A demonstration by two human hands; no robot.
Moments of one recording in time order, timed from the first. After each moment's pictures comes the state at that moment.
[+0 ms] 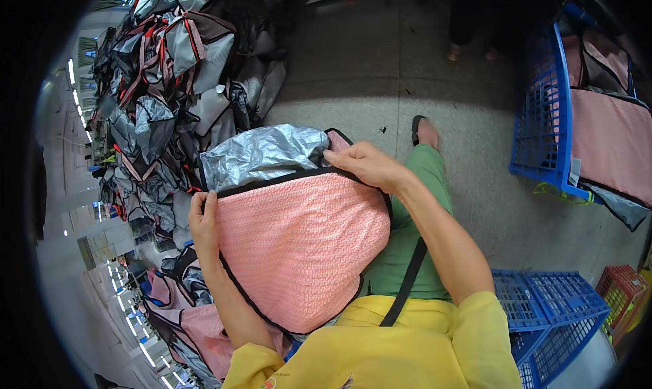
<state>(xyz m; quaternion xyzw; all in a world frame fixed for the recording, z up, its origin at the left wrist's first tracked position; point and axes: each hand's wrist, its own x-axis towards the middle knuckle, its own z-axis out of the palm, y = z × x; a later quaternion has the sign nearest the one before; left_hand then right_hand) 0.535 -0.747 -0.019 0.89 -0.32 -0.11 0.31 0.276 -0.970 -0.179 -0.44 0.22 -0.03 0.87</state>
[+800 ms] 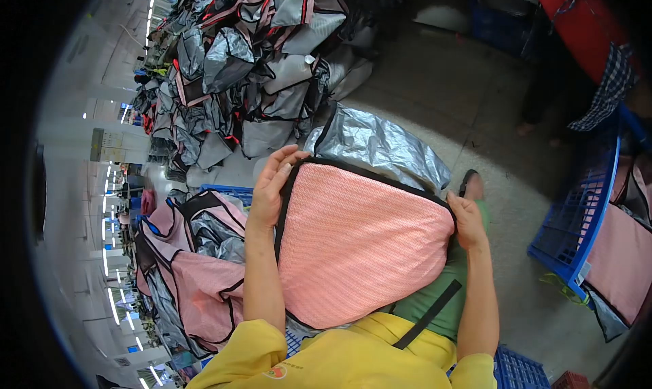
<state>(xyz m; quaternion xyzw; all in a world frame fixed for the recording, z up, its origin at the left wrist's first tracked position) 0.521 -0.739 -0.028 0.64 -0.22 -0.37 0.64 0.225 -0.956 -0.233 -0.37 0.30 -0.14 0.87</state>
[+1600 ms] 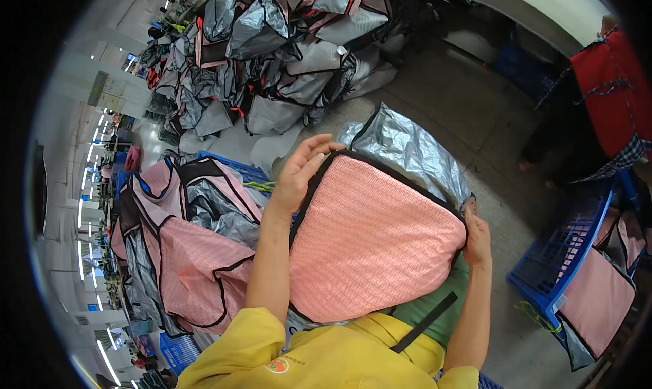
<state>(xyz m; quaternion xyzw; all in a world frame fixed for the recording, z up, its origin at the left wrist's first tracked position) 0.519 -0.723 -0.032 0.61 -0.21 -0.36 0.67 0.220 -0.961 -0.224 -0.39 0.30 -0.14 0.86</state>
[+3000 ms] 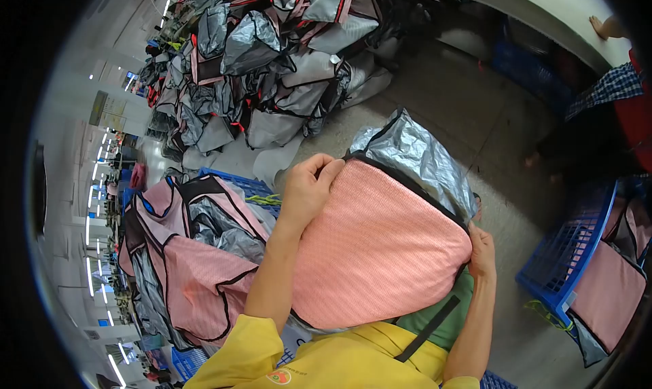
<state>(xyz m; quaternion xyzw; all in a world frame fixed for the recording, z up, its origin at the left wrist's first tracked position) 0.498 -0.761 -0.010 0.88 -0.27 -0.13 0.36 0.195 -0.956 -0.229 -0.39 0.33 -0.13 0.85</state>
